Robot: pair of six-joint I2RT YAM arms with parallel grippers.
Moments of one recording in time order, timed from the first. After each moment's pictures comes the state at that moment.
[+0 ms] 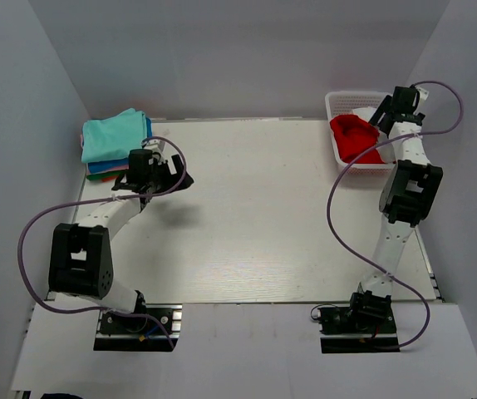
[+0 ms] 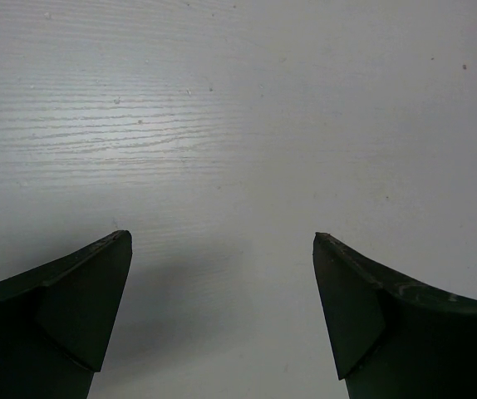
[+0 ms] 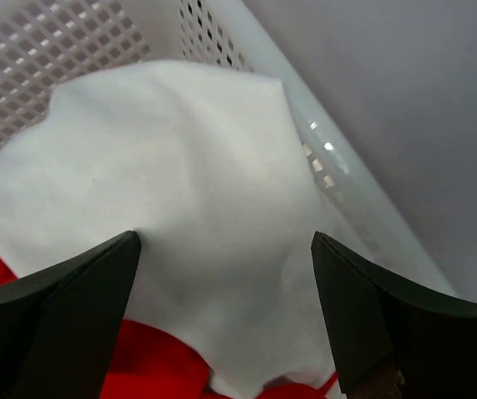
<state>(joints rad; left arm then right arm) -0.13 1.48 0.89 -0.04 0.24 -0.36 -0.20 2.28 2.08 -0.42 0.24 0.28</state>
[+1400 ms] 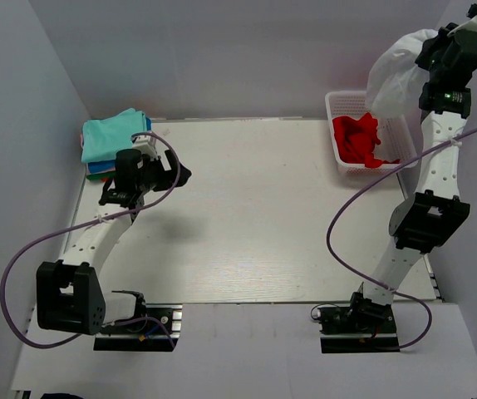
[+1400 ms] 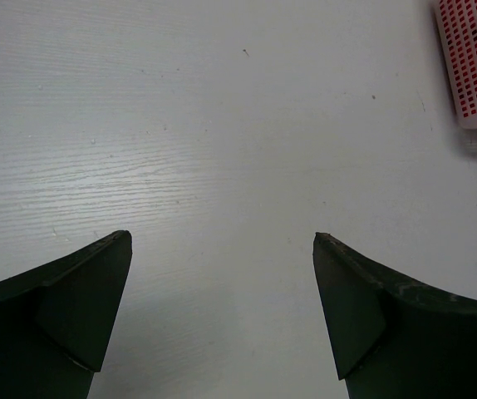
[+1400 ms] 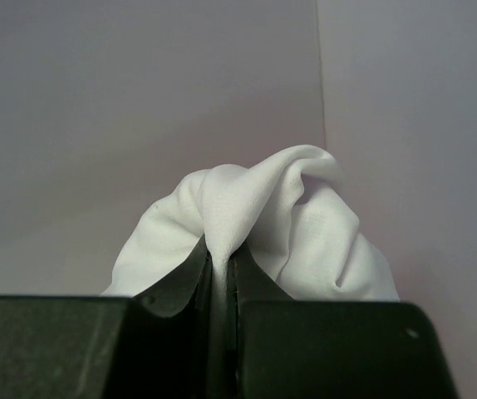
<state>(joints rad) -0.13 1.27 0.86 -0.04 0.27 -0.36 -0.24 1.92 2.17 -0.20 -0.01 0.25</state>
